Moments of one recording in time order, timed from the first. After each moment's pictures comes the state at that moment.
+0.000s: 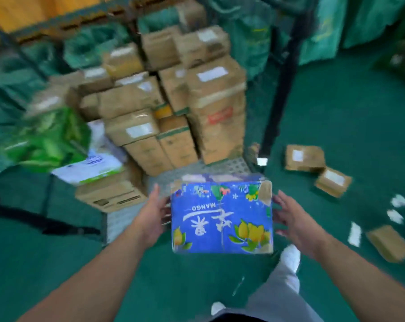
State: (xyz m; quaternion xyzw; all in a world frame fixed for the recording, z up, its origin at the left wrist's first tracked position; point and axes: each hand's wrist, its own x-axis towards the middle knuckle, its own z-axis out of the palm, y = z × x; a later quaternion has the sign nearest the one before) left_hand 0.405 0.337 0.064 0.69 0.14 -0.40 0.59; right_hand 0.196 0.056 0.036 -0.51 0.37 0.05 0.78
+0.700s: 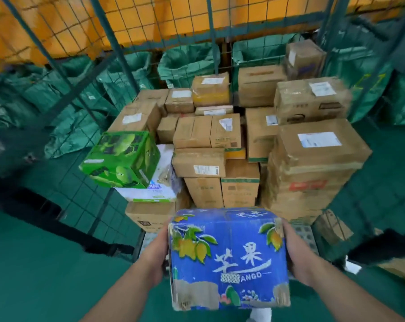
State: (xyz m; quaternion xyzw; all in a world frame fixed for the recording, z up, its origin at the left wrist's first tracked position) left_hand 0.608 0.415 0.077 0.65 0.29 -0.31 0.63; right_hand 0.552 0.089 0.037 -0.56 0.33 0.22 0.73
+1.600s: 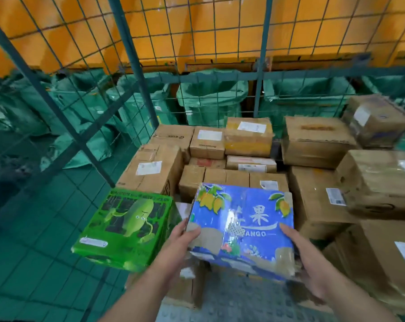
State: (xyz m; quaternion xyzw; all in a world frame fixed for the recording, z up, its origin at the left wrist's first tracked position) left_hand 0.951 0.456 0.104 0.65 0.18 -0.23 0.70; right_hand 0.901 0.156 0.105 -0.57 0.31 0.15 0.75
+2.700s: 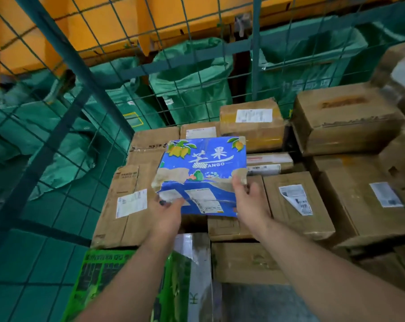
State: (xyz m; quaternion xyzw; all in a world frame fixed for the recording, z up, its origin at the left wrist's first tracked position) left_hand 1.217 0.457 0.085 0.74 0.25 -0.10 0.61; right_hand 1.182 0.265 0.072 -0.64 0.35 0.04 0.69
